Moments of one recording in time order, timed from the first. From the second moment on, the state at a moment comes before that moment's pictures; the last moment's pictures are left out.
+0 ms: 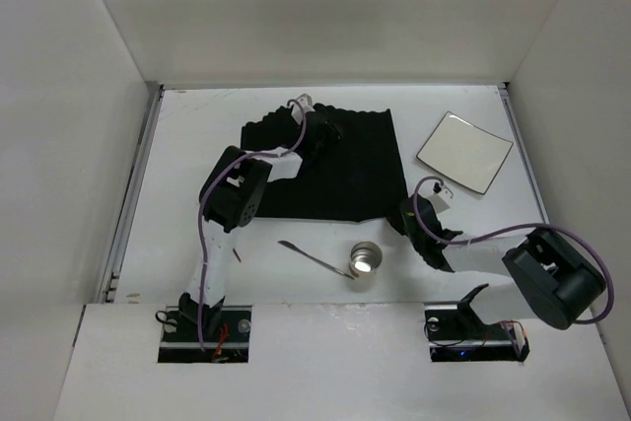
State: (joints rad) left arm -0.54 2.26 1.47 0.36 -0.20 -0.89; right arm 0.62 1.37 0.32 0.43 0.46 1.15
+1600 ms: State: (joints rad) left arm -0.56 1.22 0.34 0.40 -0.41 -0.84; right arm 0.34 0.85 0.37 0.15 0.43 1.04
